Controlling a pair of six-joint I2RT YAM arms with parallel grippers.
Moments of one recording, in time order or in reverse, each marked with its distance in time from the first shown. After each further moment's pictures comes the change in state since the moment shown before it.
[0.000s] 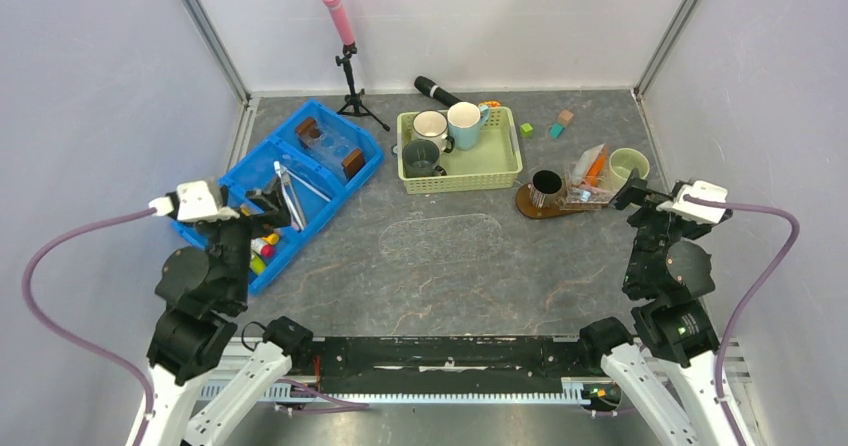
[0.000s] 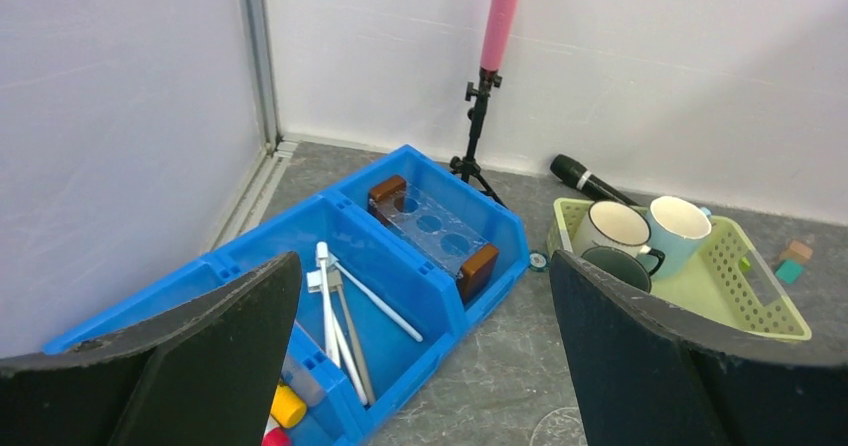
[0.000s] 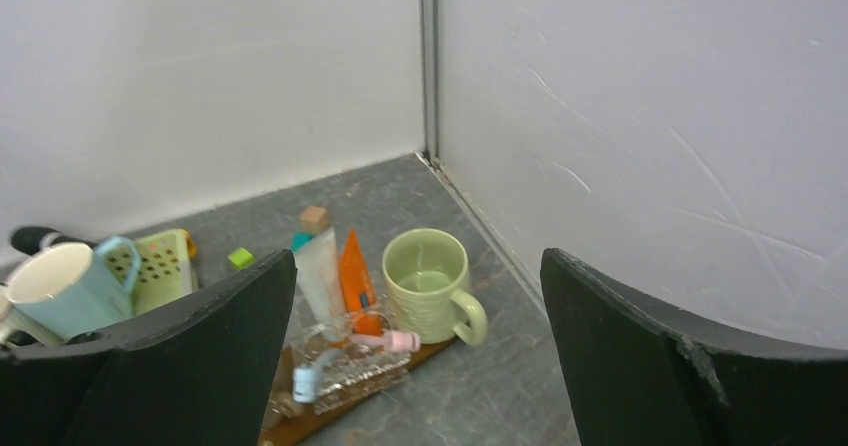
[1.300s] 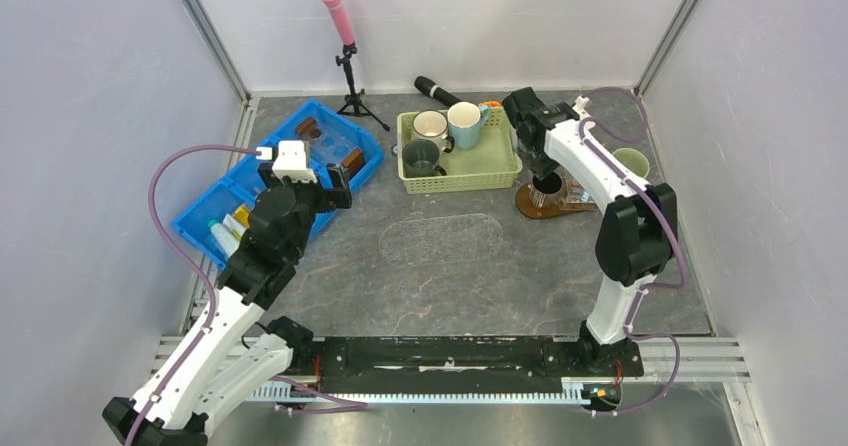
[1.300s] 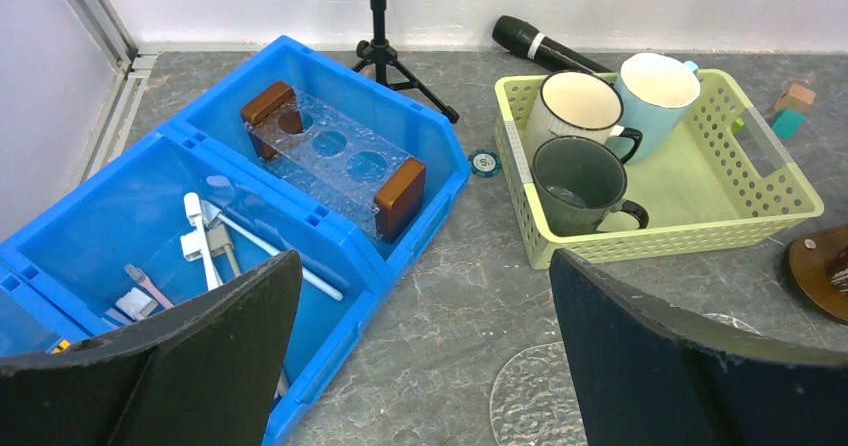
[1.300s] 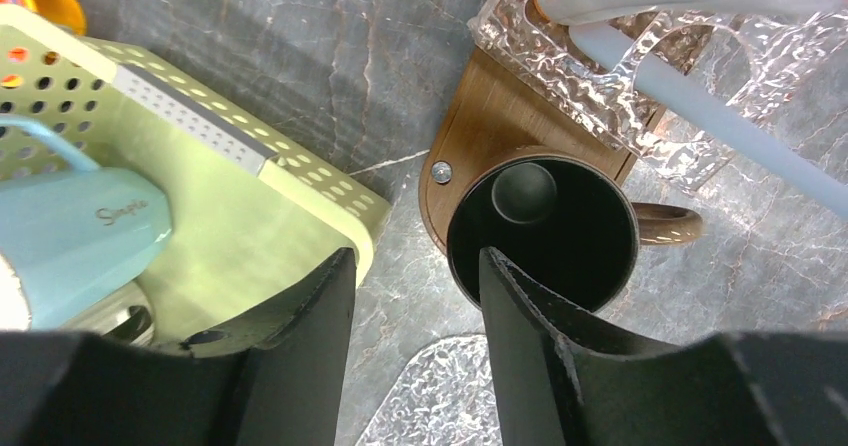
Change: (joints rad) left arm 0.000 0.295 -0.192 0.259 0.175 -0.051; right arm 0.001 1.460 0.878 -0.908 -0.189 1.397
